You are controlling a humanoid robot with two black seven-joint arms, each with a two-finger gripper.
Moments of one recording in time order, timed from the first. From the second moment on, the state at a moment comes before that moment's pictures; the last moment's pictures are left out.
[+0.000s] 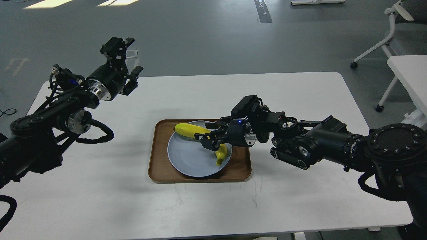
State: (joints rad) left arm -0.91 0.38 -0.39 -0.75 0.17 -0.16 -0.36; right arm 1.11 0.00 -0.32 0.63 -1.34 -0.13 0.45
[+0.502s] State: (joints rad) left arm -0.86 0.42 -0.43 -0.75 0.09 -0.31 -0.32; right arm 1.10 -0.29 0.24 0.76 -0.20 0.10 0.18
